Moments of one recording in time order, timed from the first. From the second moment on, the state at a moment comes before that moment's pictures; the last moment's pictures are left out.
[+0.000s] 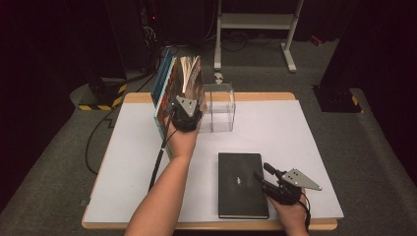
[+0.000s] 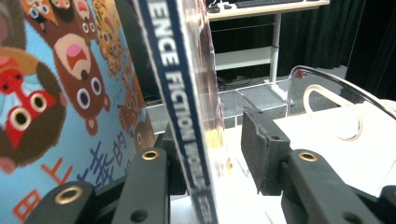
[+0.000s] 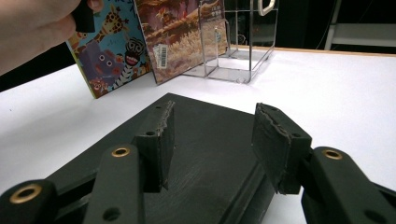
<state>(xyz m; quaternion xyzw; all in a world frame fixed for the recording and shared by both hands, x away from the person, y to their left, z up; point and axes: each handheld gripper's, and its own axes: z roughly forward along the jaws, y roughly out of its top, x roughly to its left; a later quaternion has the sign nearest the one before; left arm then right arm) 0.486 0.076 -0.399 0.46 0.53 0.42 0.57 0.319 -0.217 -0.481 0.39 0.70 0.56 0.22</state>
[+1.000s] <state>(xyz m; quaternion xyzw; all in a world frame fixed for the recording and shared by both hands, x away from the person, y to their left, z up) 0.460 0.074 -0.404 0.47 0.54 0.41 0.57 0.318 -0.214 -0.481 0.39 0.70 0.55 0.22</state>
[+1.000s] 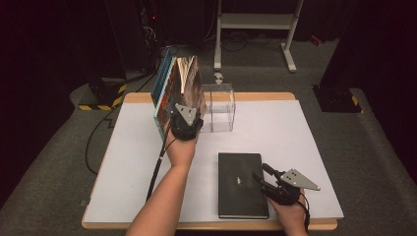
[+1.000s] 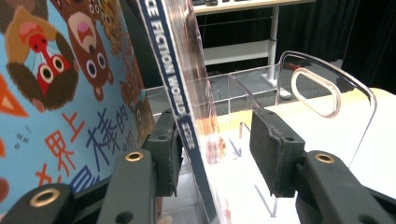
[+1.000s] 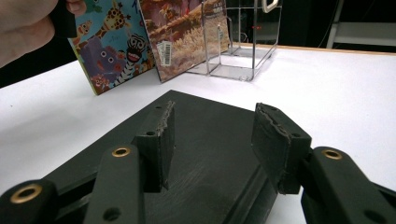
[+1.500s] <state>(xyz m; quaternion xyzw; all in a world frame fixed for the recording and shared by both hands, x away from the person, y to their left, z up) 0.450 0.079 -0.405 0.46 0.54 0.42 0.57 0.317 -0.213 -0.482 0.39 0.70 0.55 0.22</state>
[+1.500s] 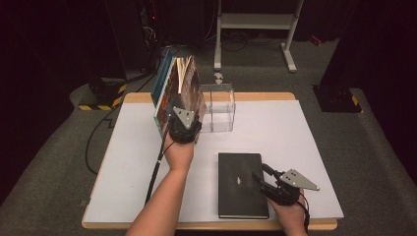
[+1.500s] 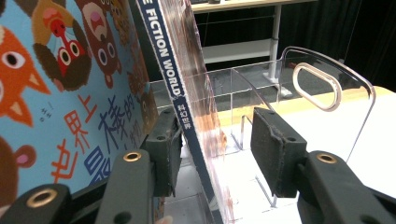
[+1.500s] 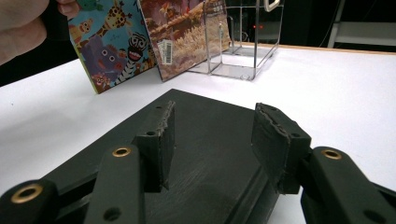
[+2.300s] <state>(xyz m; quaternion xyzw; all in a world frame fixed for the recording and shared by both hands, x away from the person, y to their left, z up) 0.428 0.084 -0.405 0.46 0.54 0.42 0.57 0.317 -0.213 -0.482 0.39 0.71 0.55 0.22</state>
